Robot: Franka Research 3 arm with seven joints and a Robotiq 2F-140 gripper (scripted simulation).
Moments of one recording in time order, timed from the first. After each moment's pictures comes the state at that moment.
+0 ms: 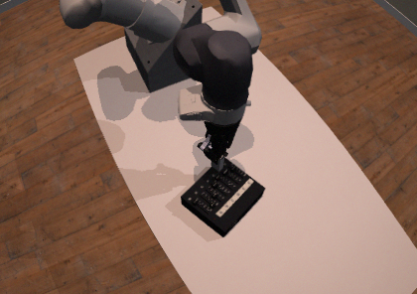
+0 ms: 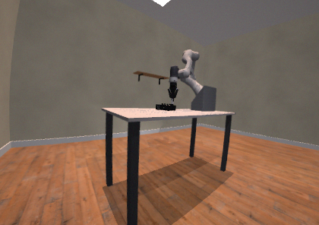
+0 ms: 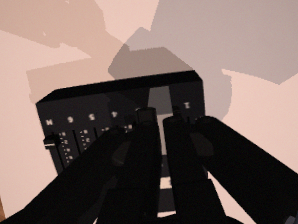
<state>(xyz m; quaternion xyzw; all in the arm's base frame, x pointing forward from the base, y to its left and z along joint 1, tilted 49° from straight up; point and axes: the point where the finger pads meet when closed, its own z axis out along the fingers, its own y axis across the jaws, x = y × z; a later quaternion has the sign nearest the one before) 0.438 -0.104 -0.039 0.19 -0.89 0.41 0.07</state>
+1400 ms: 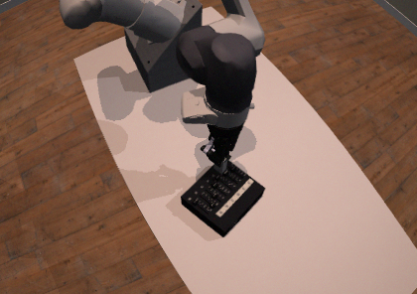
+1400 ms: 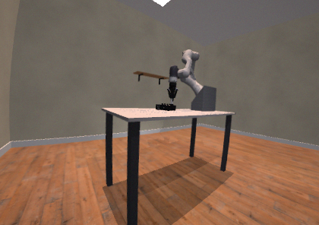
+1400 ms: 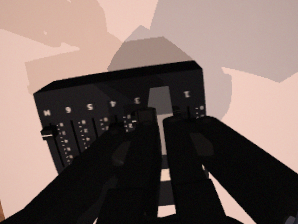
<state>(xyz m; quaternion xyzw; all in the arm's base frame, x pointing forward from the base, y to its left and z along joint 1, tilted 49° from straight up) 0.448 -0.102 -0.042 0.19 -0.89 0.41 0.07</state>
